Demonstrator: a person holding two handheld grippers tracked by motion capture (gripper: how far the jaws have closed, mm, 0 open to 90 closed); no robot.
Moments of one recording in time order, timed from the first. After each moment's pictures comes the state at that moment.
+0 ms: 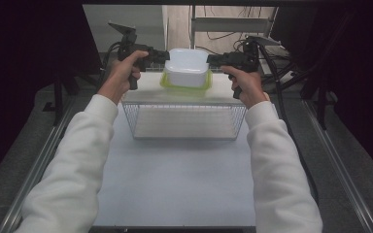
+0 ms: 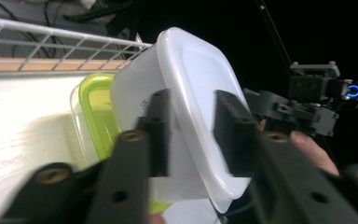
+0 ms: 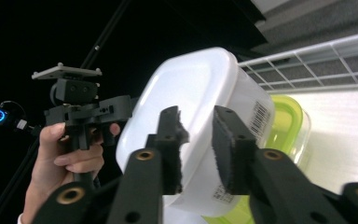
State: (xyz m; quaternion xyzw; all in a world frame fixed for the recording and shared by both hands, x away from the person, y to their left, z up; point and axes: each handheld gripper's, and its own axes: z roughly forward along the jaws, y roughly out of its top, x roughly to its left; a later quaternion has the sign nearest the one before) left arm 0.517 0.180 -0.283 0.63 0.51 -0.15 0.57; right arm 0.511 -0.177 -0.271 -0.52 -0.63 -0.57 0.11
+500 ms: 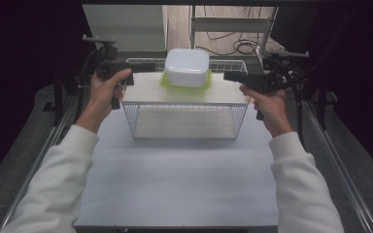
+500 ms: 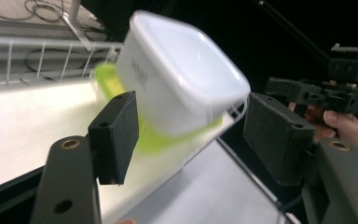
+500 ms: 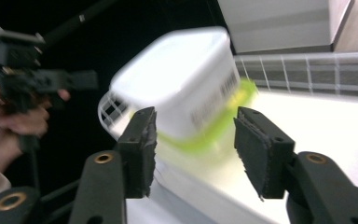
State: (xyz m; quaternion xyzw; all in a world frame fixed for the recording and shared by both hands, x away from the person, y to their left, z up) left arm 0.416 0.208 -0.288 0.67 0.44 0.01 0.59; right arm 0.431 -0.223 -0.272 -0.41 -0.71 -0.57 -0.05
